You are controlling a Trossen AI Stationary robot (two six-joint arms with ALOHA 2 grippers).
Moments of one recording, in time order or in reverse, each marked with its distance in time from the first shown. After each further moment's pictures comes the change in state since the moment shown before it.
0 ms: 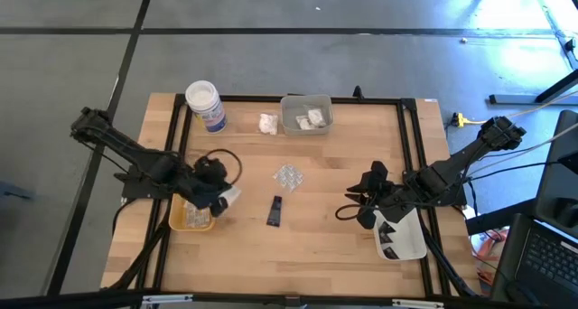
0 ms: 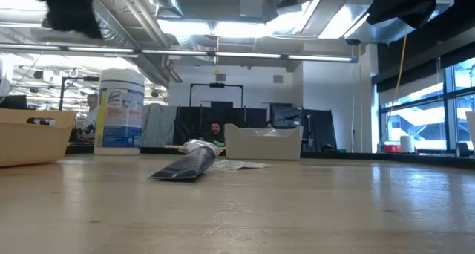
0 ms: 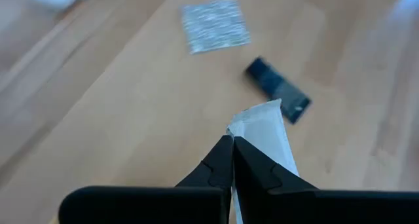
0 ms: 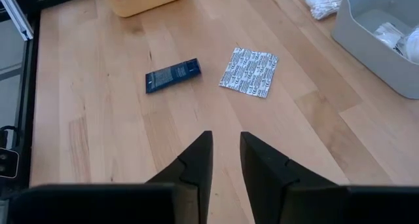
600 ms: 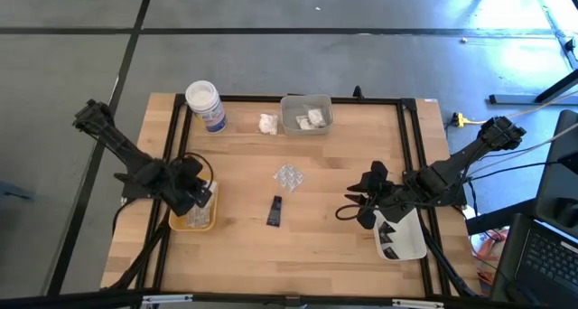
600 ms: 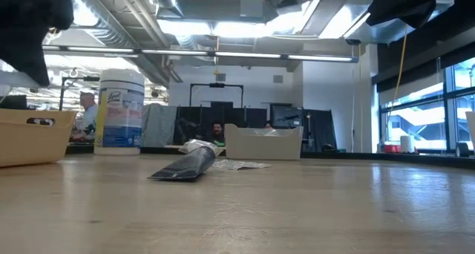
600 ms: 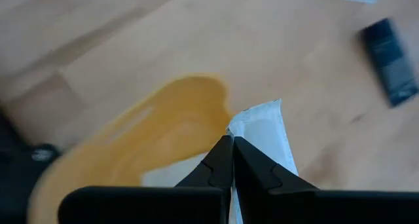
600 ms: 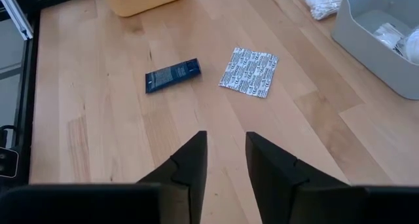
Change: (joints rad) left arm -0.185 -0.161 -0.207 -0.282 -0.032 -0.615; right arm 0.000 0.000 0.000 0.000 0.000 -0.004
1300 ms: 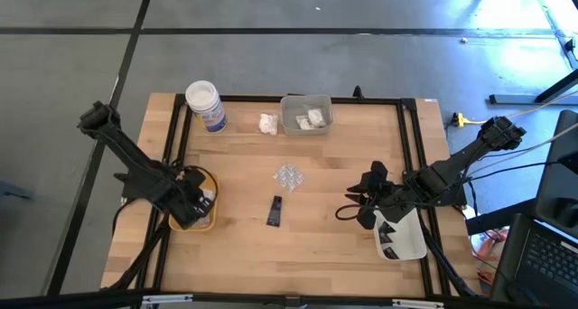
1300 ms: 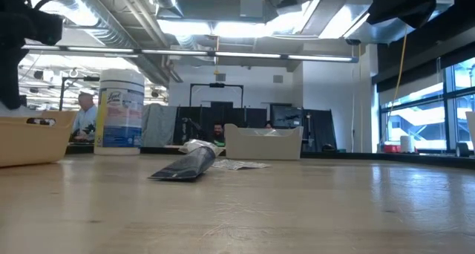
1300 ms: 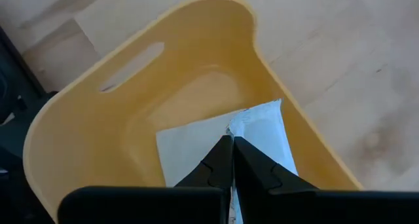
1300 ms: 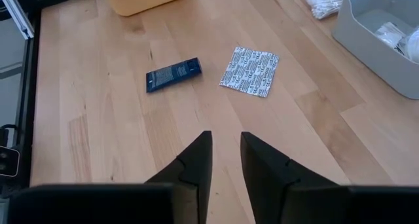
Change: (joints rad) left arm -0.071 0.204 -0.010 0.006 0.111 -0.130; right arm 0.000 0.000 0.000 0.000 -0.004 0.000
